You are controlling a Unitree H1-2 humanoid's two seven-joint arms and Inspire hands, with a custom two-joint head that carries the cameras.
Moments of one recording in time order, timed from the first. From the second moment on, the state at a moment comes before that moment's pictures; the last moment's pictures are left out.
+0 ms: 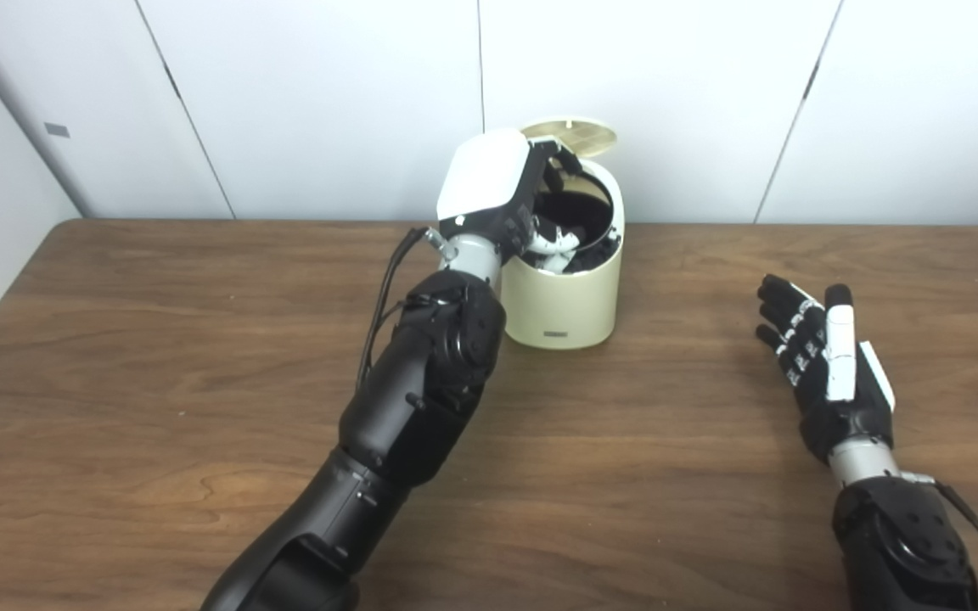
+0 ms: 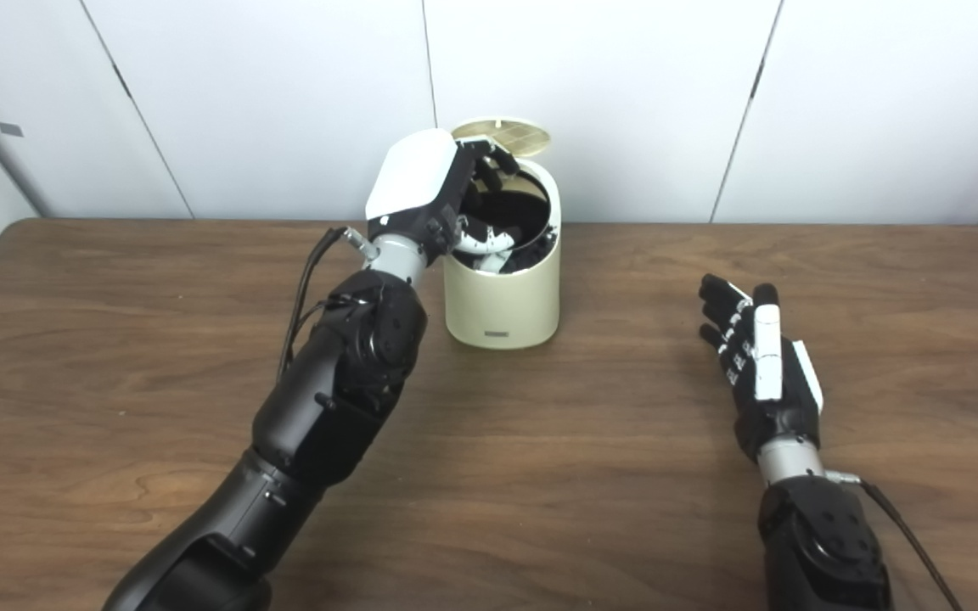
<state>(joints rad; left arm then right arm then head) -0.66 0.04 -0.35 0.12 0.85 0.39 -0.02 -0.17 -0.12 -0.14 -0.04 0.20 0.22 0.00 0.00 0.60</state>
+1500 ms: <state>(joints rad) -0.55 0.06 -0.25 0.00 0.76 0.28 0.12 -0.17 -0.14 -0.14 -0.03 0.21 0.21 0.03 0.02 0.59</state>
